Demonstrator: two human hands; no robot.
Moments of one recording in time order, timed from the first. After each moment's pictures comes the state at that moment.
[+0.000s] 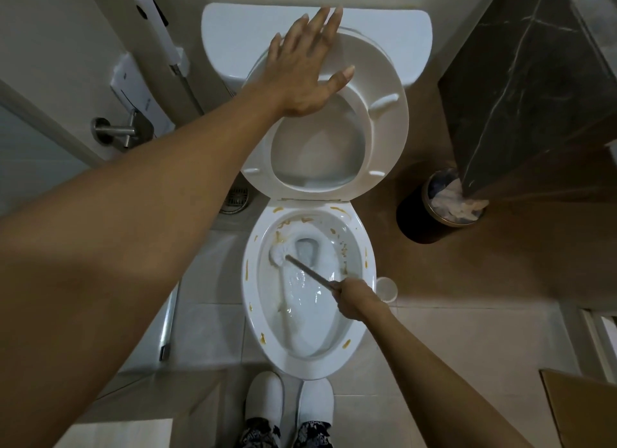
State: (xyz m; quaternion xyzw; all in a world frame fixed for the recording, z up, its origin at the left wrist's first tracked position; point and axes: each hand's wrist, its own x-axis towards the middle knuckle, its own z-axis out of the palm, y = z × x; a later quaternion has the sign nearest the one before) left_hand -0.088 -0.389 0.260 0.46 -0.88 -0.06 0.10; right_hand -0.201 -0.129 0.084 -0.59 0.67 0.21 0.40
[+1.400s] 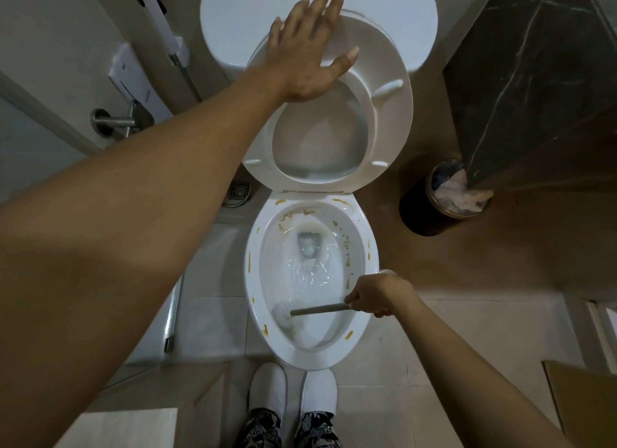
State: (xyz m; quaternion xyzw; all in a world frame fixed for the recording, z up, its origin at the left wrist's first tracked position) left_hand -0.090 -0.393 0.259 0.47 -0.88 -0.06 0.09; right_hand -0.221 -0.134 0.118 -0.54 0.62 0.35 0.45
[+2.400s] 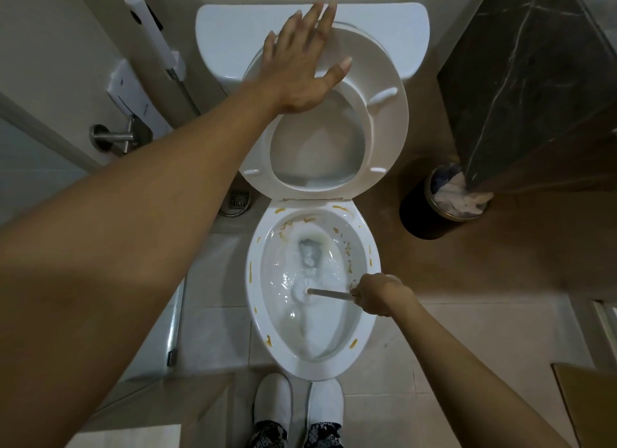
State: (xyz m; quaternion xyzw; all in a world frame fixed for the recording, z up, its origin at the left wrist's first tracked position) left_hand -0.089 -0.388 0.265 0.47 -0.87 -0.07 0.10; right_hand -0.225 -0.135 0.096 -0.57 0.67 0.29 0.38
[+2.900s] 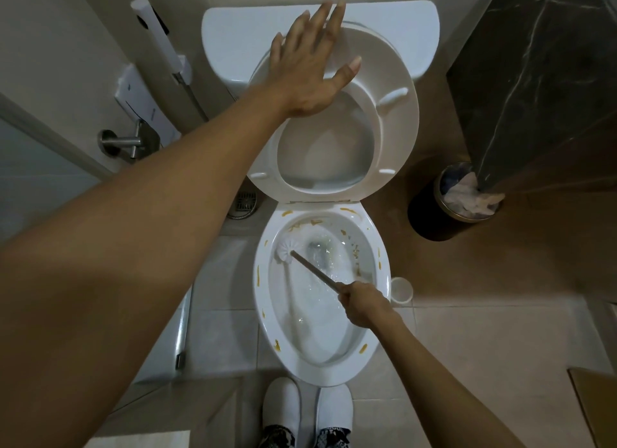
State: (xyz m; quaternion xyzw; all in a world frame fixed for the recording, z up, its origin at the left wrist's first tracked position) left_hand -0.089 -0.390 0.261 0.46 -0.88 -0.07 0.11; right_hand -0.191 -0.121 0.052 -0.53 0.73 0.11 0.41
